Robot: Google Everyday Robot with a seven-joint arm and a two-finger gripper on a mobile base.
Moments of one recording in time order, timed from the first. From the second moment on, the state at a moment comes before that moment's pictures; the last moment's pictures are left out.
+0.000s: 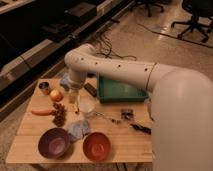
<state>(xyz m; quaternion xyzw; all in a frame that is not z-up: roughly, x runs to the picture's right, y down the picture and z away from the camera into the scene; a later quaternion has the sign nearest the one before) -0.168 0.016 0.744 -0.30 -0.15 0.06 0.94</state>
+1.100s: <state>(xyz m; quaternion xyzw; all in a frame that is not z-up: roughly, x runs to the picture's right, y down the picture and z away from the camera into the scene) -0.308 0.007 0.768 -0.29 -0.29 -0.07 0.91</state>
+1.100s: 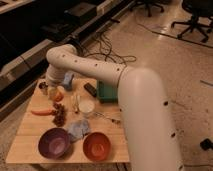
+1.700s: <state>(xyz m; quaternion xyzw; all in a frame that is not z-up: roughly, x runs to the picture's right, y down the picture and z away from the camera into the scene) -0.353 0.044 0.787 -0.31 -0.27 -0.10 0.91</state>
